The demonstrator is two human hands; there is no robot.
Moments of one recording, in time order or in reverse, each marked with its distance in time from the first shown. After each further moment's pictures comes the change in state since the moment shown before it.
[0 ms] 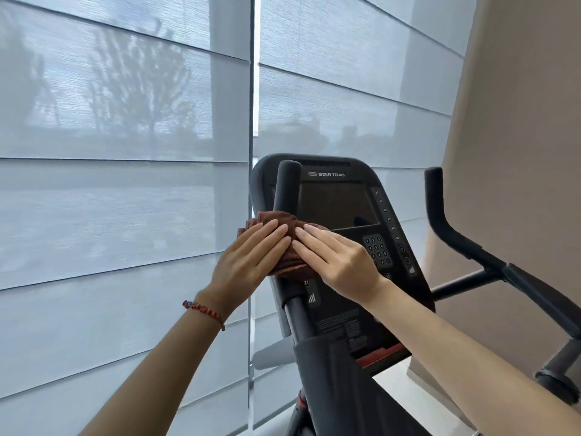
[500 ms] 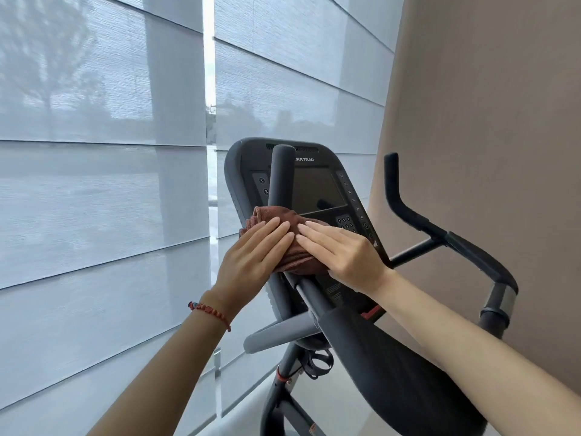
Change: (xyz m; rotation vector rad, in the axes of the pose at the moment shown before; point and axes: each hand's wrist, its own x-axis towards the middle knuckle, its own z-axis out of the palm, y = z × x) left_hand -0.020 0.006 0.008 -0.221 0.128 -0.058; right_hand 0.011 -0.030 -0.035 -0.071 -0.213 0.060
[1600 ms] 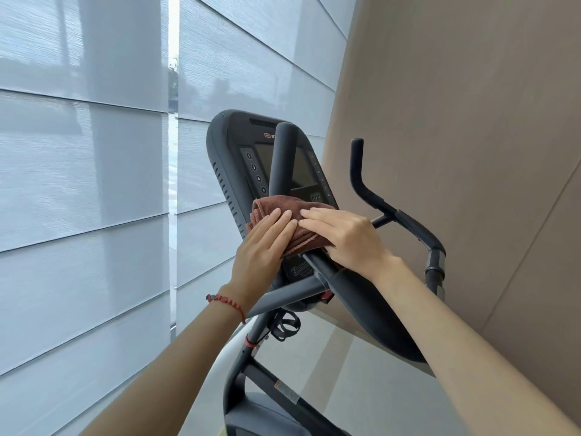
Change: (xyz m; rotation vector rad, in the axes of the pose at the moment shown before) left_hand -0.017 0.030 -0.011 -0.282 0.052 -0.272; right_hand 0.035 -0.043 -0.053 0.033 -0.421 0.292
